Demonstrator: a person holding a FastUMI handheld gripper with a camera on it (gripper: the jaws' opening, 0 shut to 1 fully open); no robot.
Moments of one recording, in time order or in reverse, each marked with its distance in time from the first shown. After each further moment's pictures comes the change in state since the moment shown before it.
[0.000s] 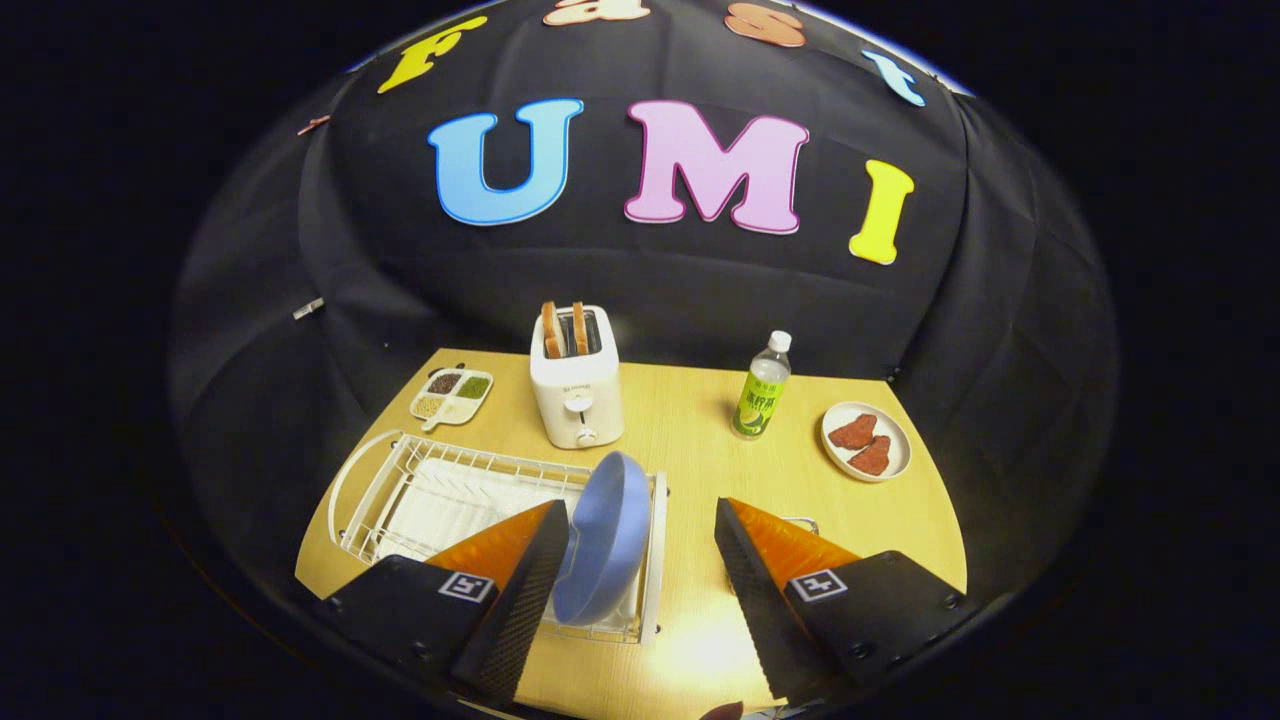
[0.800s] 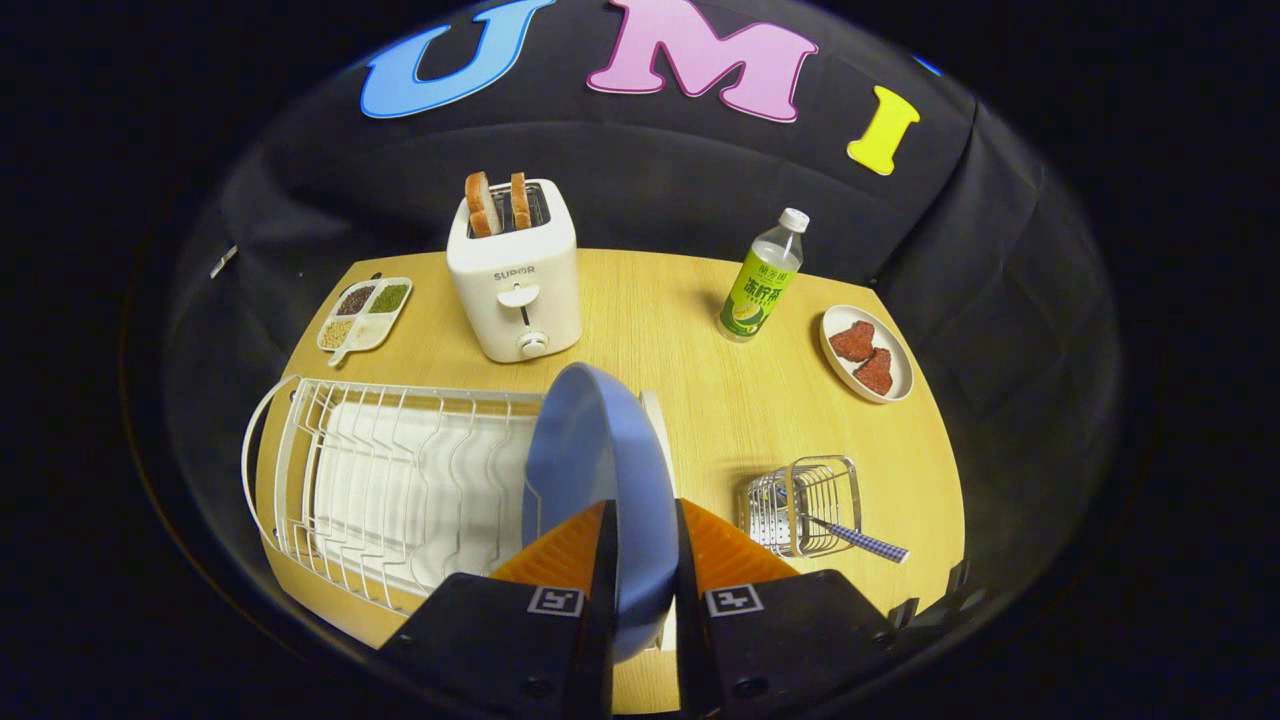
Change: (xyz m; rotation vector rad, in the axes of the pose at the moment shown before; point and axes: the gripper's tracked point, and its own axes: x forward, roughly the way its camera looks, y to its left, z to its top) arm 0.081 0.002 -0.060 0.010 0.292 -0.172
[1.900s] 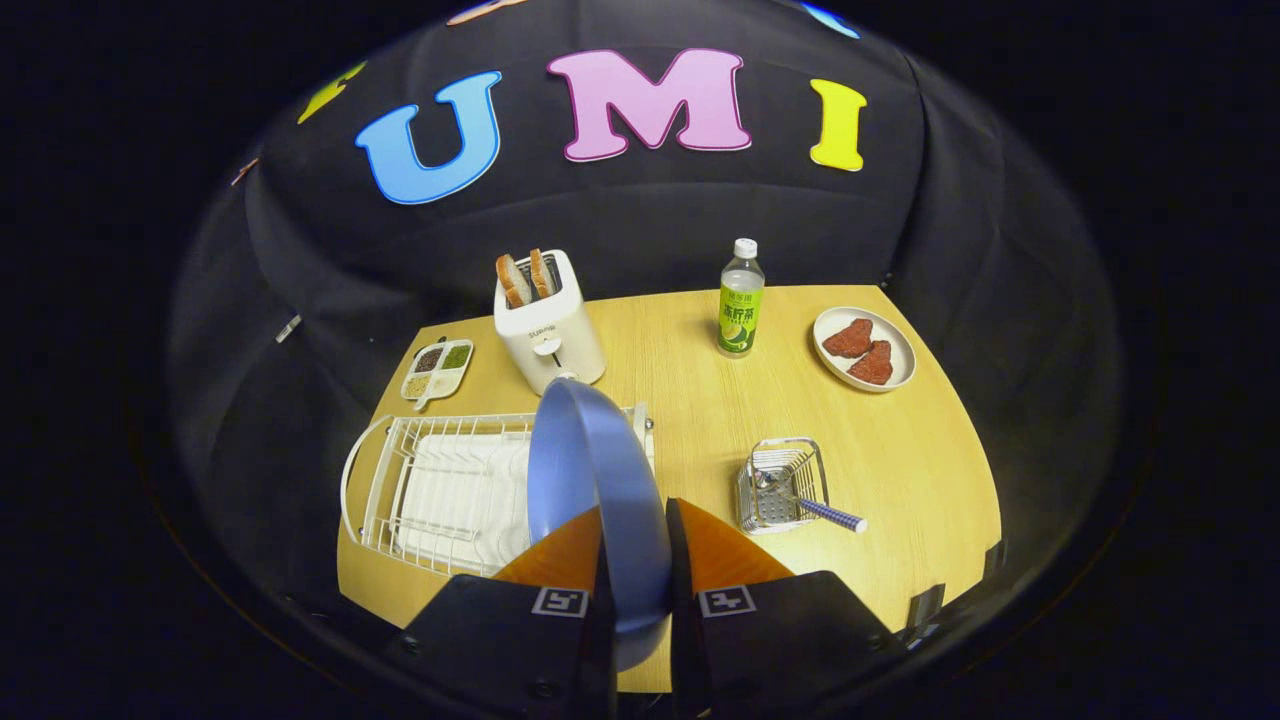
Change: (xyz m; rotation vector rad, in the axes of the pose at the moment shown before) arm -0.097 -0.059 -0.016 0.160 -0.119 0.241
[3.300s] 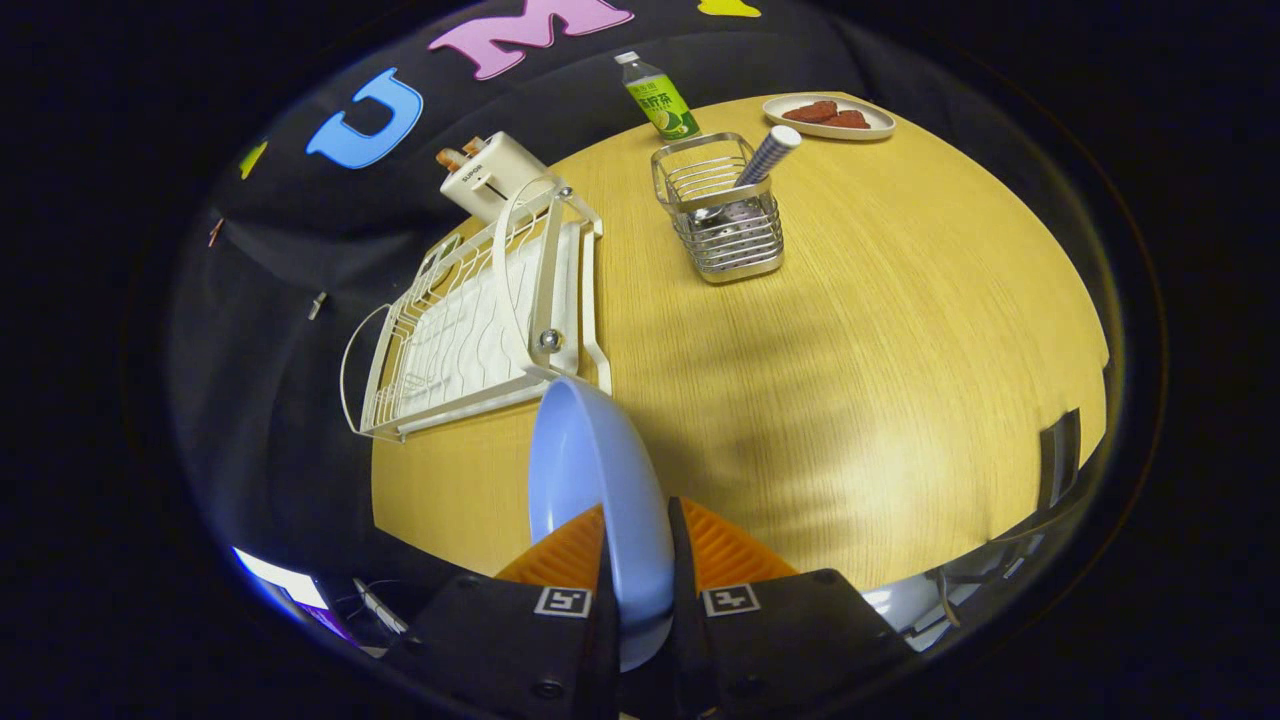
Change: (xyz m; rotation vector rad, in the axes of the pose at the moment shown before) arm 0.023 -0.075 -0.232 0.282 0.308 0.222
